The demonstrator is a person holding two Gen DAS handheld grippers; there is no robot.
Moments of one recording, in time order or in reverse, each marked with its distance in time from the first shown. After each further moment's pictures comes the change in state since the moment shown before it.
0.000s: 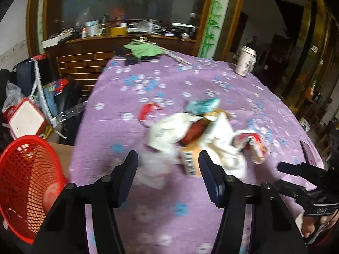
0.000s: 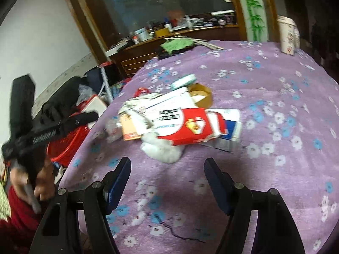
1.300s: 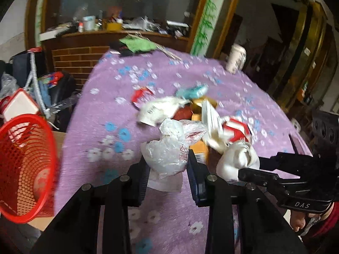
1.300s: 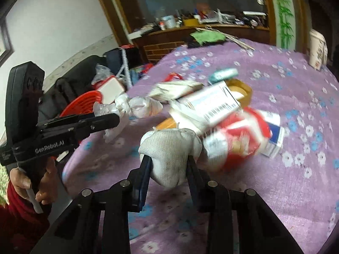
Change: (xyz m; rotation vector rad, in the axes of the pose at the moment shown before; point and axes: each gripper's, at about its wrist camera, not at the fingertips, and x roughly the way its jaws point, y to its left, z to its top) left arm -0.029 -0.008 -0.036 -0.026 -0.027 -0.053; right arm 0.023 0.050 0.003 -0.140 0.050 0.066
